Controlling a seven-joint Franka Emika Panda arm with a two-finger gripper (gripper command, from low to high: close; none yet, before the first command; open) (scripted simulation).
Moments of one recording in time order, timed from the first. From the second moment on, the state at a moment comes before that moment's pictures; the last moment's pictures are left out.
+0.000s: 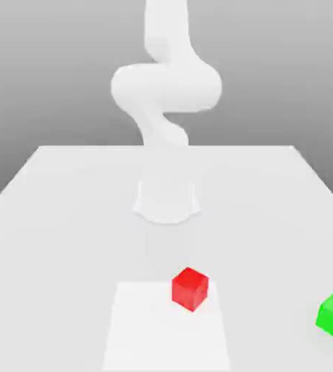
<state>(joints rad) 0.03 -0.73 -0.02 -2.36 0.00 2.35 0.73</state>
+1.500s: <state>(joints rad) 0.33 0.02 0.00 -2.70 -0.03 2.72 0.01</state>
